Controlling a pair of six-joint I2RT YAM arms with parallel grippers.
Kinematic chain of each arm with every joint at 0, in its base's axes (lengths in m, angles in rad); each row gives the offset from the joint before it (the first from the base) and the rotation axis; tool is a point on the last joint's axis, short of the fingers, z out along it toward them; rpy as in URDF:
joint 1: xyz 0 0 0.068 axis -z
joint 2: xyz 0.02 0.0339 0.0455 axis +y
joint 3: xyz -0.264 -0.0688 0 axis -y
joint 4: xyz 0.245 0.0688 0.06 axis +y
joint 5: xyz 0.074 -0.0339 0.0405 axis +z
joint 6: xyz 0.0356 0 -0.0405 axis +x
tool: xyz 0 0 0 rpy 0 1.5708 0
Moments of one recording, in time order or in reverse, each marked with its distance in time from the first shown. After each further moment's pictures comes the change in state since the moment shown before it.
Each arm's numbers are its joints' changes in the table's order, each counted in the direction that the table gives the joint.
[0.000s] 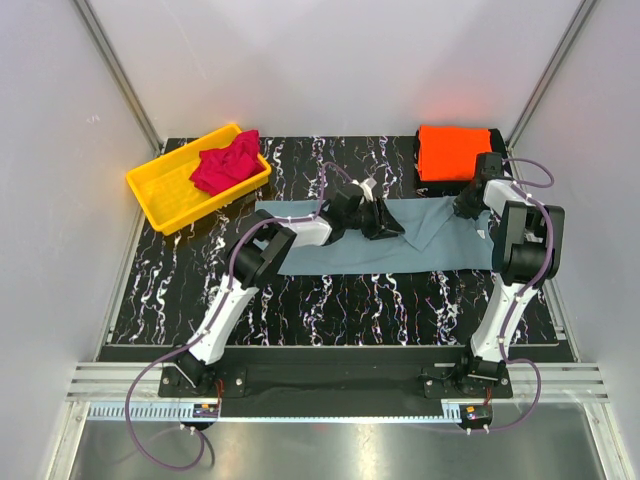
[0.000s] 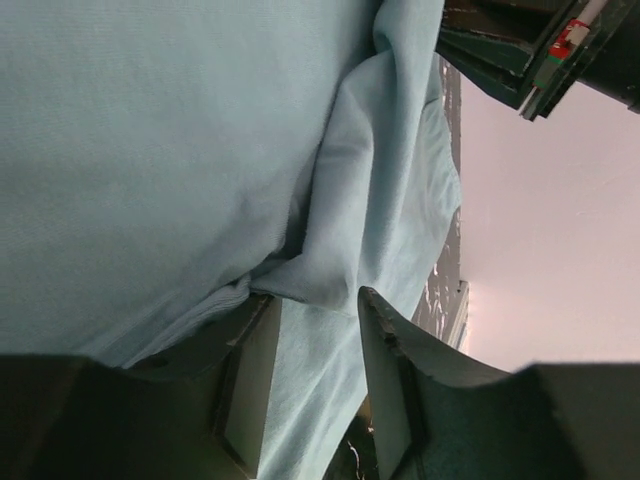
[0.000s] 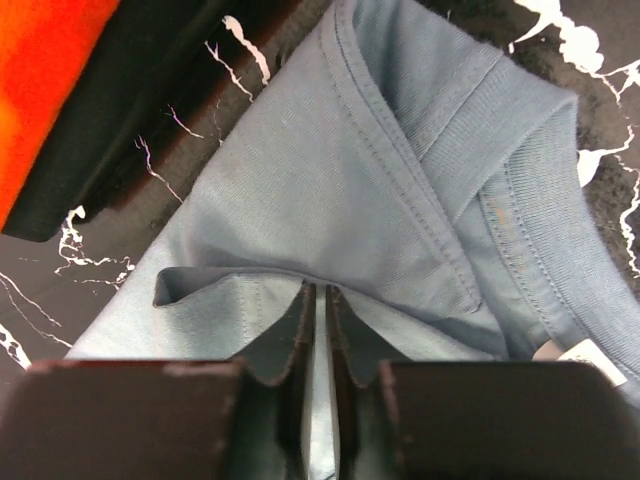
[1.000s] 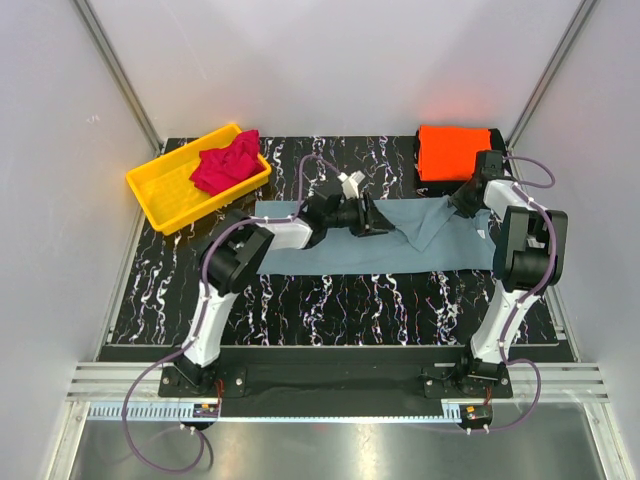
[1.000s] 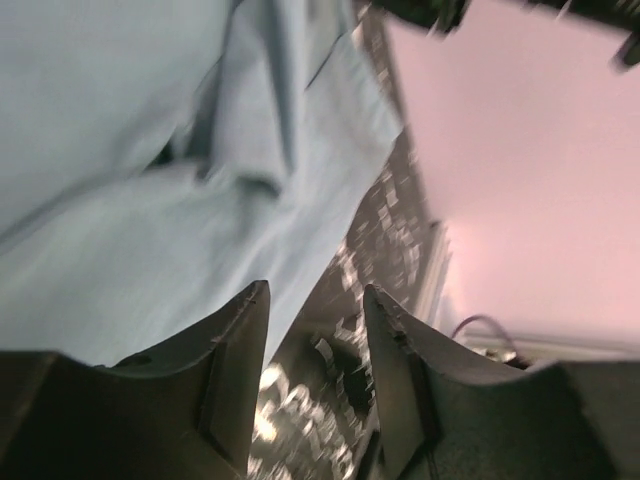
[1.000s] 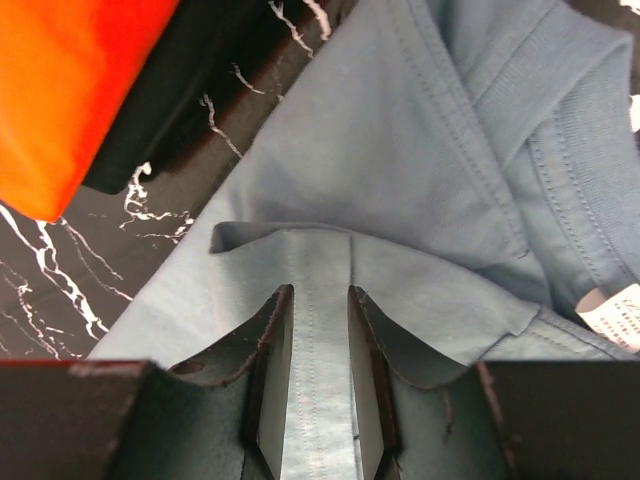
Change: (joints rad) left arm -0.035 -0.268 -0.314 -0.150 -0.114 0.079; right arm -0.018 -0.070 -0.034 0.000 0.060 0.053
